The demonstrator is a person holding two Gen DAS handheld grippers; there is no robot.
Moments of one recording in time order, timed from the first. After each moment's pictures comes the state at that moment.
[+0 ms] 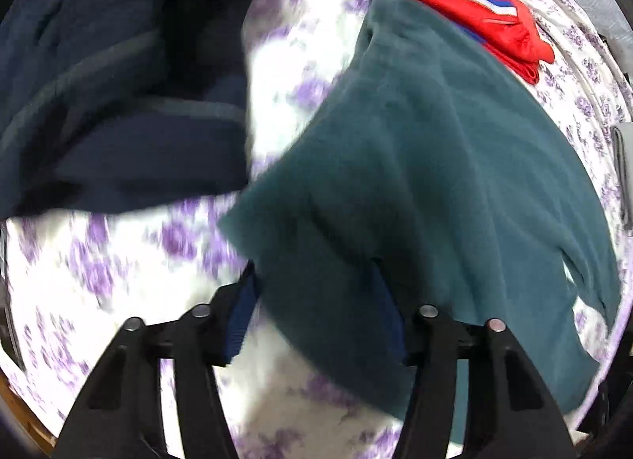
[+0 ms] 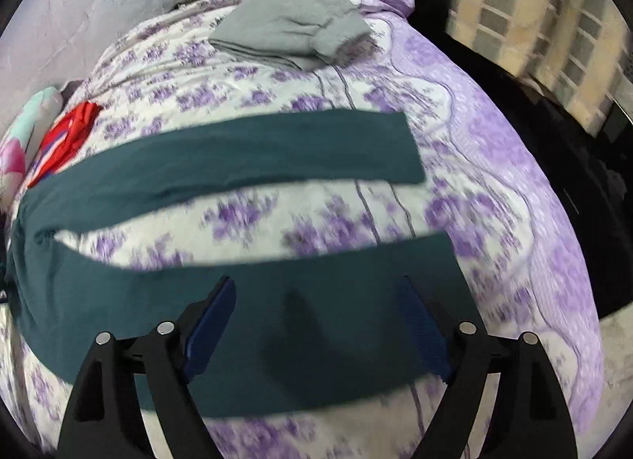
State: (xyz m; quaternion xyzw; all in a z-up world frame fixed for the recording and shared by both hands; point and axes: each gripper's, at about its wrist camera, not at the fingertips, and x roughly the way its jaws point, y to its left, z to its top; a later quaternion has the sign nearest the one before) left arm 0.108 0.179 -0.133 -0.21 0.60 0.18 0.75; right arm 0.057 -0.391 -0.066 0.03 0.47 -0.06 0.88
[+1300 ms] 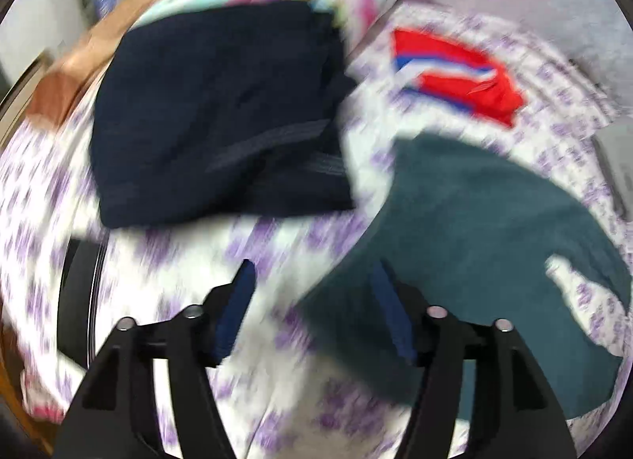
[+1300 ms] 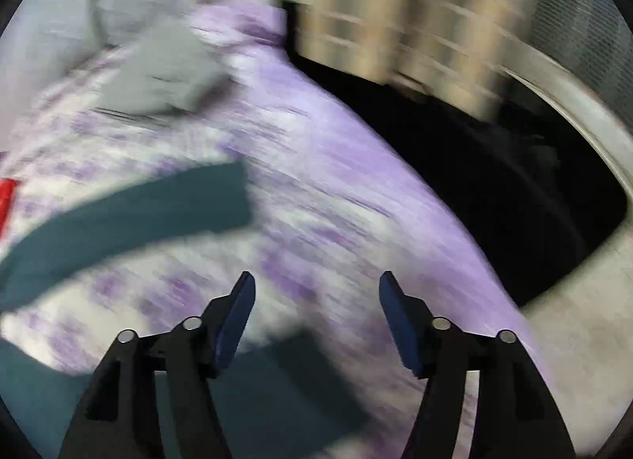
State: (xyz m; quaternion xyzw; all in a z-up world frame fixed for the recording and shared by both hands) left arm 0.014 0.205 -0.041 -0.15 0.50 0.20 0.83; right arm 0.078 -0.472 -0.048 0.05 0.40 -0.16 0.90
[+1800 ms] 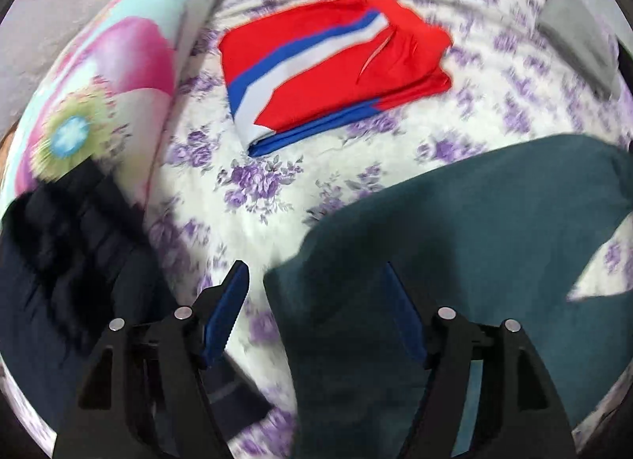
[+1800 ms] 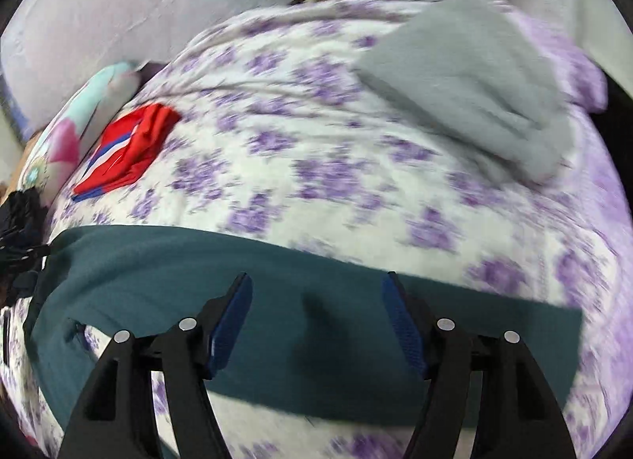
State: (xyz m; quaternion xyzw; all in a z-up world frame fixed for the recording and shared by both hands) left arm 0.197 0.168 -0.093 0.05 0.57 0.02 0.82; right arm 0.248 -0.274 -0.057 -0.03 0.45 0.16 0.88
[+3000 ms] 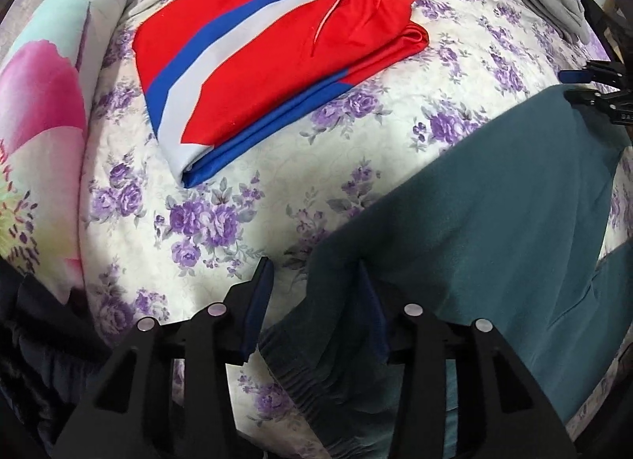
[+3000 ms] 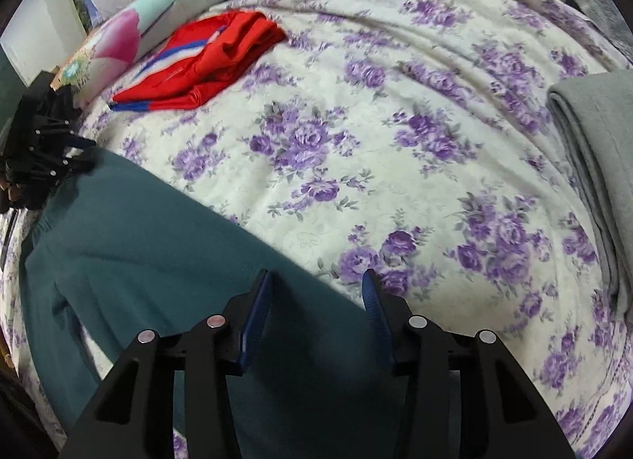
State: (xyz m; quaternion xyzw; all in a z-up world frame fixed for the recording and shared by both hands) left arm 0.252 0.179 -0.126 0.09 0.60 -0.09 0.79; right arm 0.307 -0.160 -0.107 -0.16 0.50 0.31 0.79
